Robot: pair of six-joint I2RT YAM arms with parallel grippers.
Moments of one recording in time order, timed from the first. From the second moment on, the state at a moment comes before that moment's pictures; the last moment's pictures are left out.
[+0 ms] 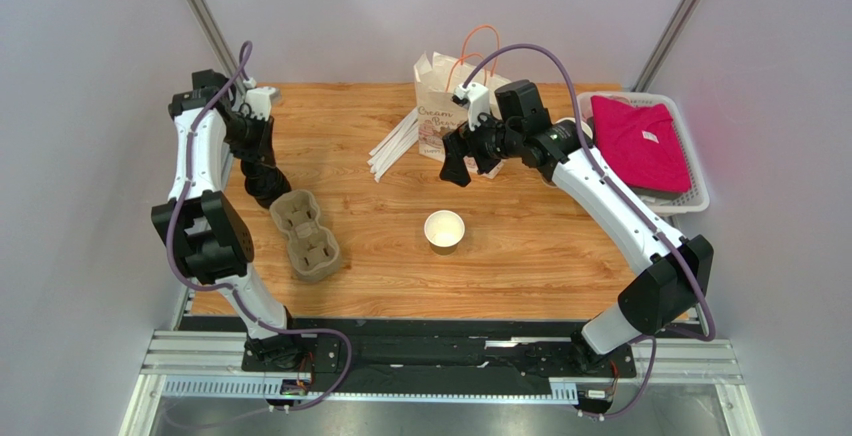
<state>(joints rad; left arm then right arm) 0.28 1.79 1.71 -1.14 0.34 0.53 0.54 1.54 1.54 -0.68 -0.41 -0.06</state>
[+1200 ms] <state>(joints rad) -0.22 1.36 1.52 0.68 1.42 -1.19 0.53 1.31 1.55 -0.14 -0.61 0.50</state>
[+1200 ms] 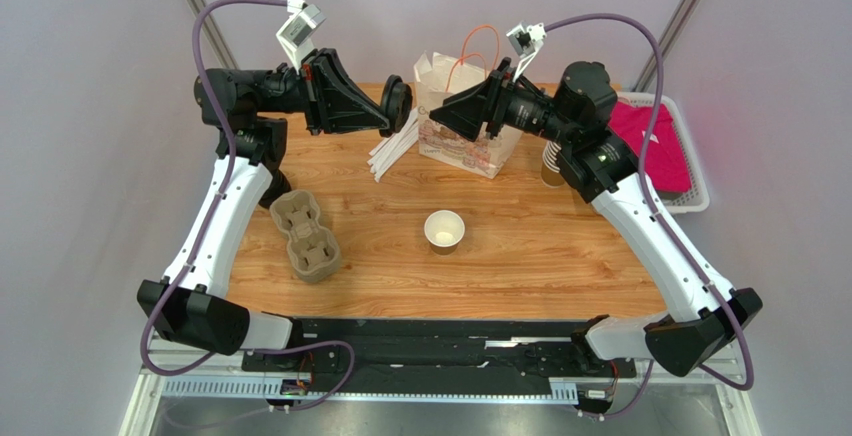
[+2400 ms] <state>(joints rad) -0.26 1.36 1.54 0.70 1.42 -1.21 0.53 1.40 1.47 0.32 -0.79 0.88</state>
